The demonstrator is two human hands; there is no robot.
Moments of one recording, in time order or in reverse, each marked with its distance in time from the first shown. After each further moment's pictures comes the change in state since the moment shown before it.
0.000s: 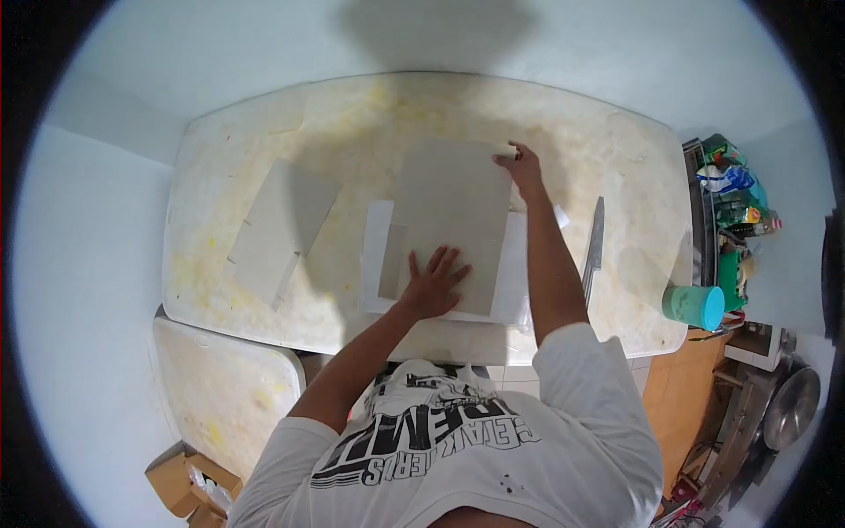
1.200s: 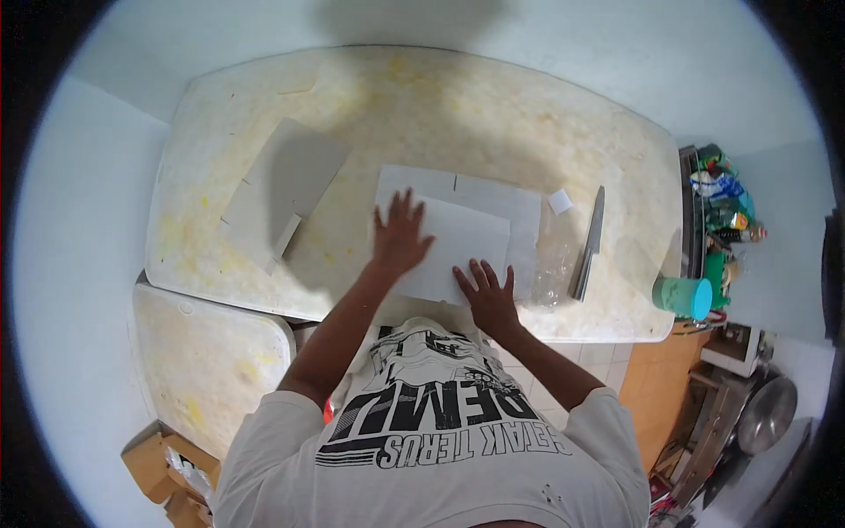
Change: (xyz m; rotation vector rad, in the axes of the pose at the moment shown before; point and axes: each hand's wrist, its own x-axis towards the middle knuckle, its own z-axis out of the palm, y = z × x) left_hand -0.035 -0.041 -0.062 0.037 0.096 -0.383; right_hand -0.339 -0.010 -0.019 -1.101 -0.444 -0.712
